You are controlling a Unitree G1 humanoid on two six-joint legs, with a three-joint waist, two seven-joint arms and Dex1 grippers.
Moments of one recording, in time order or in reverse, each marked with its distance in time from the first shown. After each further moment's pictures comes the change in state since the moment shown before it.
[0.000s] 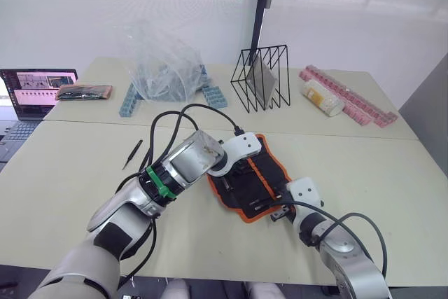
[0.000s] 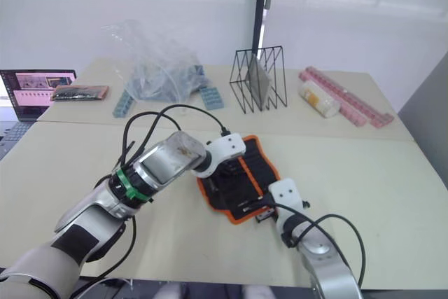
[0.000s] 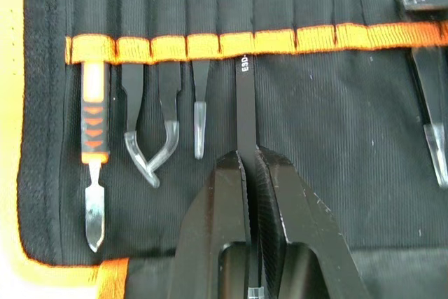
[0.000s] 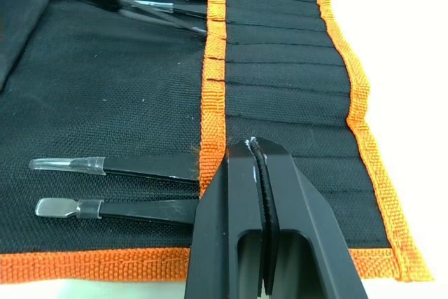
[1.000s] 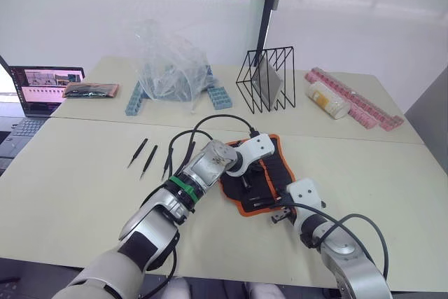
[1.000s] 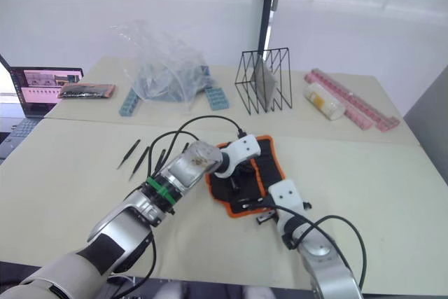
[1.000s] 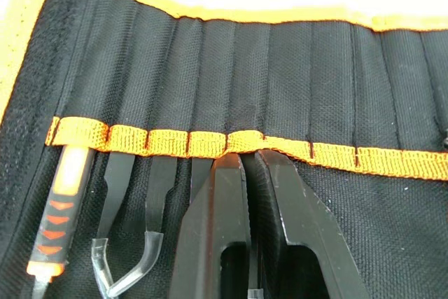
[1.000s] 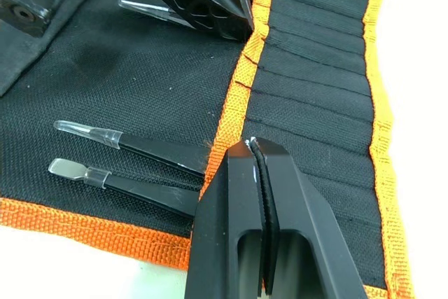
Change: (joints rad) left arm 0.077 -0.226 0.144 0.425 0.116 -0.596 0.018; right arm 0.013 -0.005 0.008 -0.020 -0.031 0.018 -0.005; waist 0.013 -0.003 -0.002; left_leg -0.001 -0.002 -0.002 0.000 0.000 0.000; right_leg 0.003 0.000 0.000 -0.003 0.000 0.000
